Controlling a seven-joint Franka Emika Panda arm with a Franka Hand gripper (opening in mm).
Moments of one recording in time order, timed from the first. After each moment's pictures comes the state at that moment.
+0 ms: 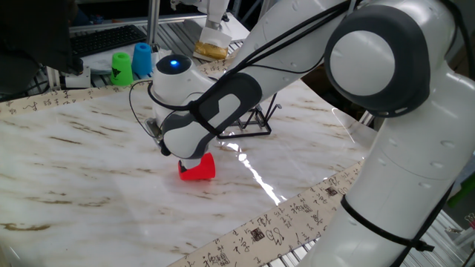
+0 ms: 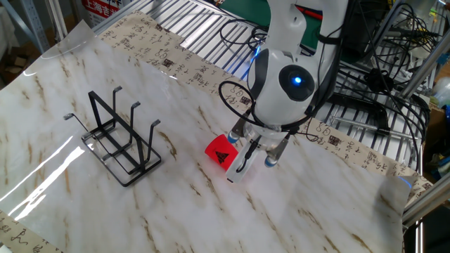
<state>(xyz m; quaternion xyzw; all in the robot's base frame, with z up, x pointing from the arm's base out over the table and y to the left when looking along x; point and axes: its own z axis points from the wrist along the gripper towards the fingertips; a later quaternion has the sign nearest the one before) 0.462 0.108 0.120 0.70 0.71 -0.03 0.07</state>
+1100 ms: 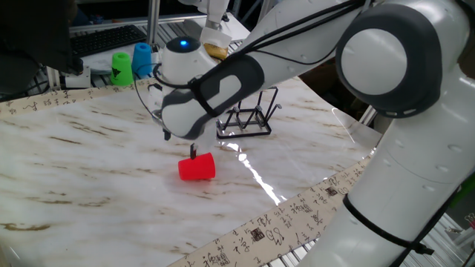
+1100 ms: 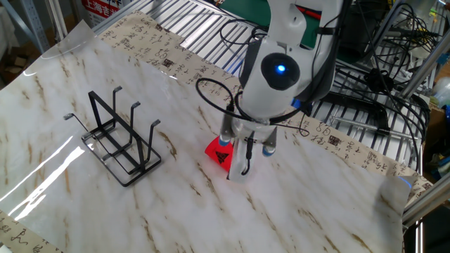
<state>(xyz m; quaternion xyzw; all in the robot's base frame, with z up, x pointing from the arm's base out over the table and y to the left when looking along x) 0.477 0.088 0.147 0.55 0.84 -0.04 0.04</state>
